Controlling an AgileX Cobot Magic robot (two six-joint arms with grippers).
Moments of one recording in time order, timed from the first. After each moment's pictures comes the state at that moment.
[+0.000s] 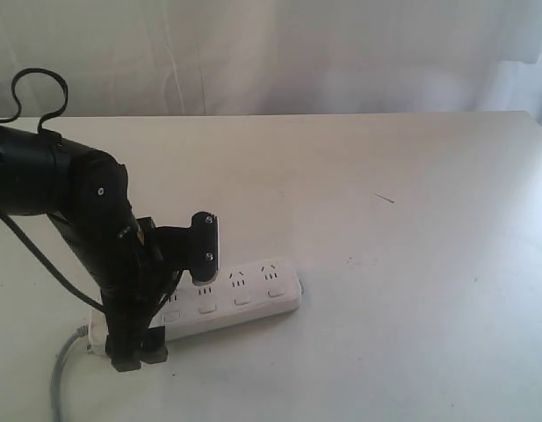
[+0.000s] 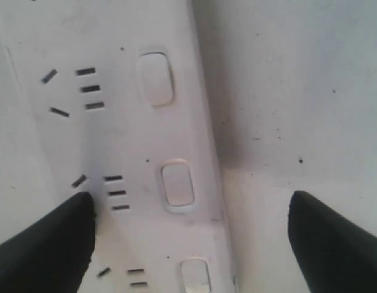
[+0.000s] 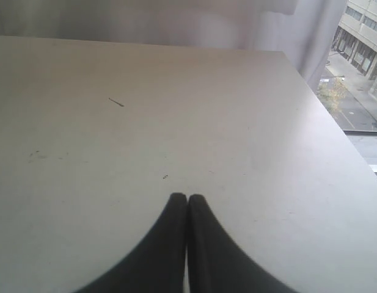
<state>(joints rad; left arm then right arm) -0.50 1.73 -0.99 -0.09 0.70 0.95 0.06 0.00 0.00 -0.22 0.37 0.20</state>
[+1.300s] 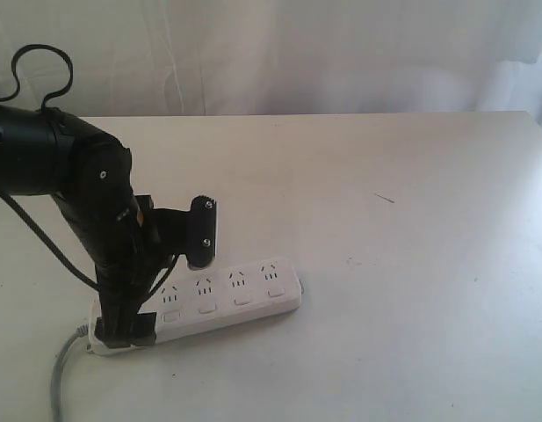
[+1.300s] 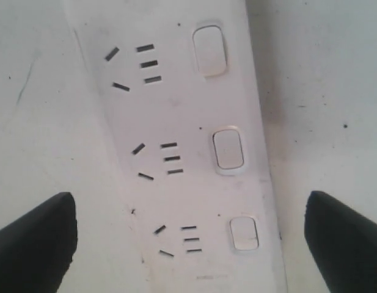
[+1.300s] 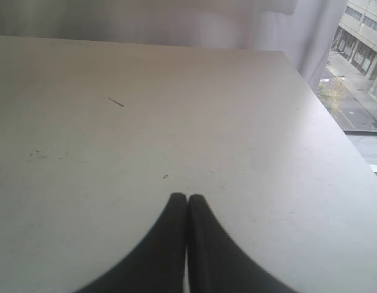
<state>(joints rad) -0.50 1.72 -1.06 0.05 0.76 0.91 0.06 0.00 0.00 -0.22 0.37 0.20</state>
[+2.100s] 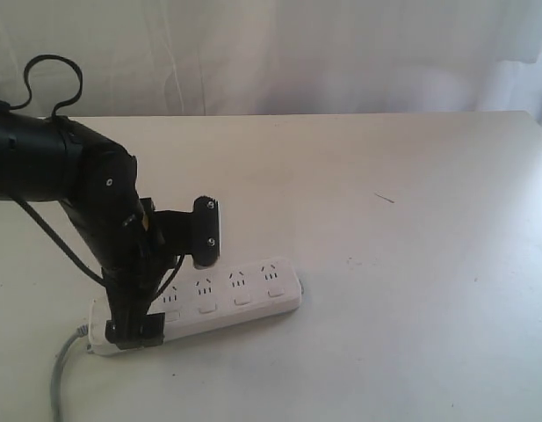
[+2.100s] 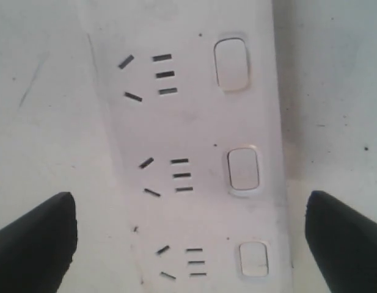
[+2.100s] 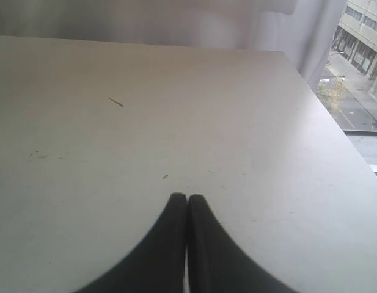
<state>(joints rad) -0.50 1.75 -1.06 0.05 0.72 0.85 0.06 0.00 0.00 -0.22 0.37 0.20</state>
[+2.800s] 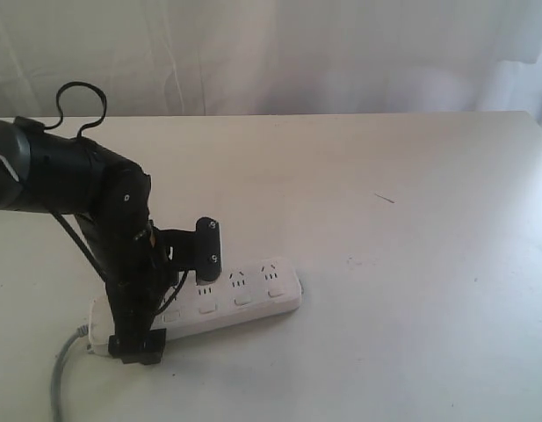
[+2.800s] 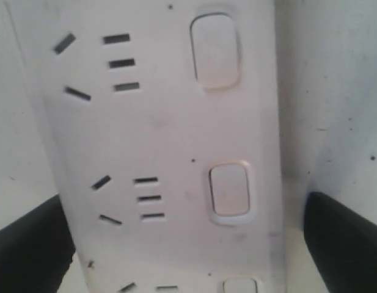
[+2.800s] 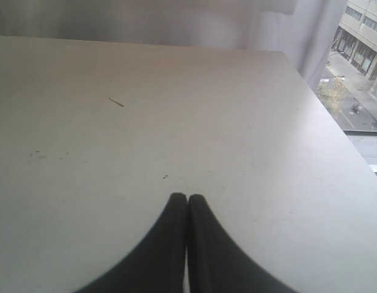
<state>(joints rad) -0.50 1.85 -1.07 0.03 0.73 0.85 0.06 0.00 0.00 -0.22 0.37 0.20</state>
